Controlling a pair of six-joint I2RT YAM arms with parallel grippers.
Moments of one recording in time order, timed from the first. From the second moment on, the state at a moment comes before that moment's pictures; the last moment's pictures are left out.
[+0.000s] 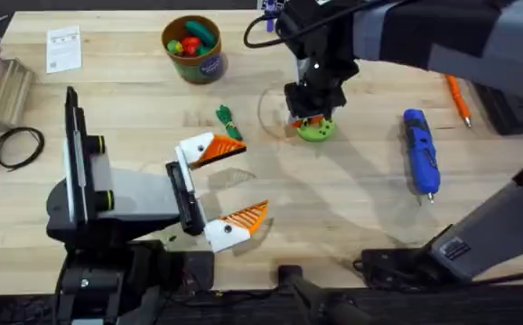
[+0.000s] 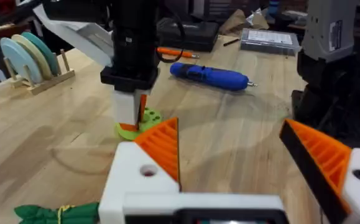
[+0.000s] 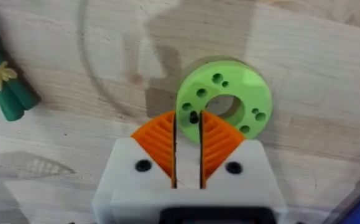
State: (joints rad) left arm 0.03 0.01 0.02 -0.15 1.24 0.10; right arm 0.57 1.88 1.41 -1.00 0.06 0.39
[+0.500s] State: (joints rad) left arm 0.03 0.01 0.02 -0.15 1.24 0.10; right arm 0.57 1.90 1.41 -1.00 0.06 0.39
